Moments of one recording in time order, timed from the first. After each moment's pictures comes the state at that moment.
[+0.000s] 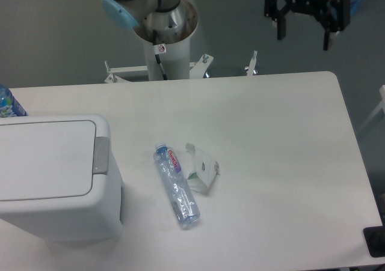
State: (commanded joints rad) arm 2.83 -1.54 -1.45 -1.36 1.44 1.48
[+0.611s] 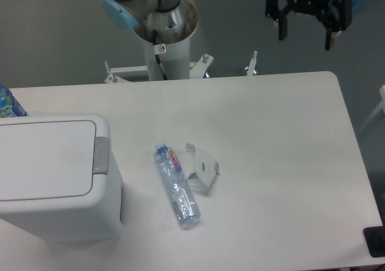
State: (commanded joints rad) arm 2.83 -1.54 -1.44 -1.34 1.44 1.46
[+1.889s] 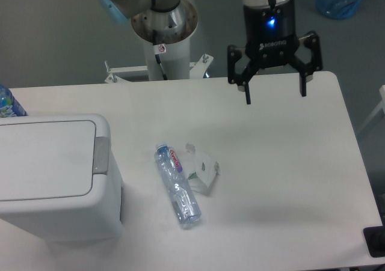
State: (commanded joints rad) arm 2.56 -1.66 -1.45 -1.05 1.44 0.43
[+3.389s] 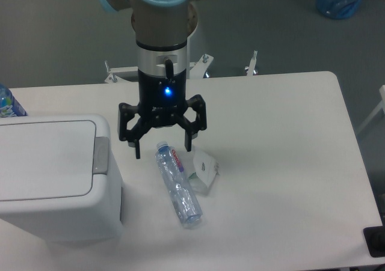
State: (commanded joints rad) arm 2.30 -1.75 -1.48 -1.05 1.35 -0.03
